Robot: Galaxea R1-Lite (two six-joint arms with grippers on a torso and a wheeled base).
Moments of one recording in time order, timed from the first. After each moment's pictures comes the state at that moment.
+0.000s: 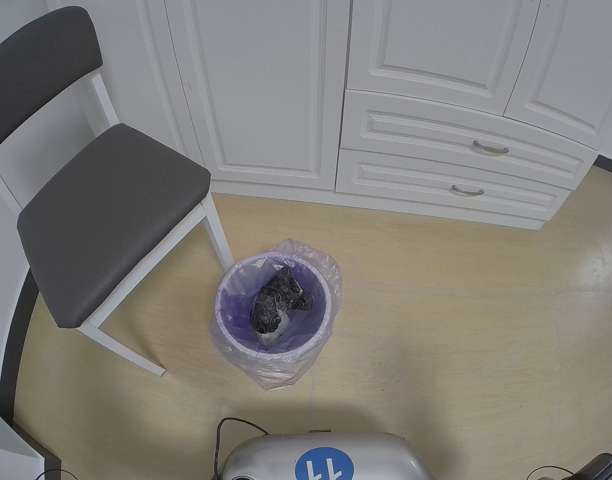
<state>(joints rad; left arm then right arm) 0.01 0.07 -0.40 0.02 -0.03 -0.15 0.00 0.01 -0.41 -0.19 -0.10 0.11</state>
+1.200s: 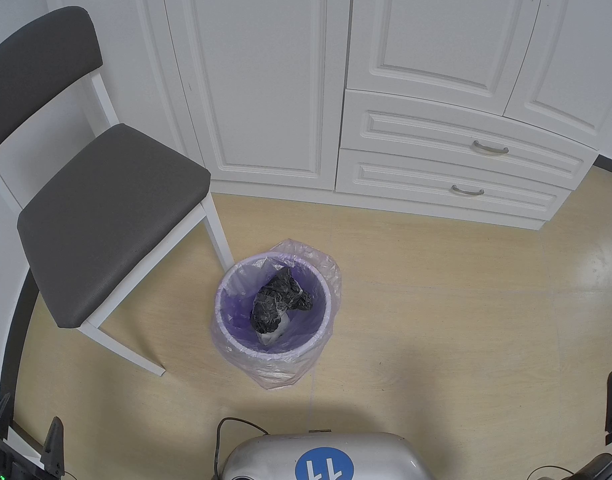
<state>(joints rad) -0.01 0.01 -0.02 0.00 0.03 -0.01 0.00 0.01 -0.02 -0.24 -0.06 -0.06</state>
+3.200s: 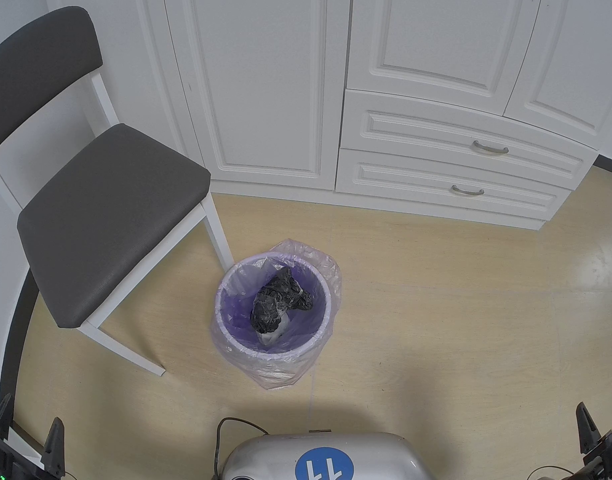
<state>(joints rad) 0.00 0.02 -0.02 0.00 0.02 -0.02 0.00 0.02 -0.02 0.01 0.01 0.01</state>
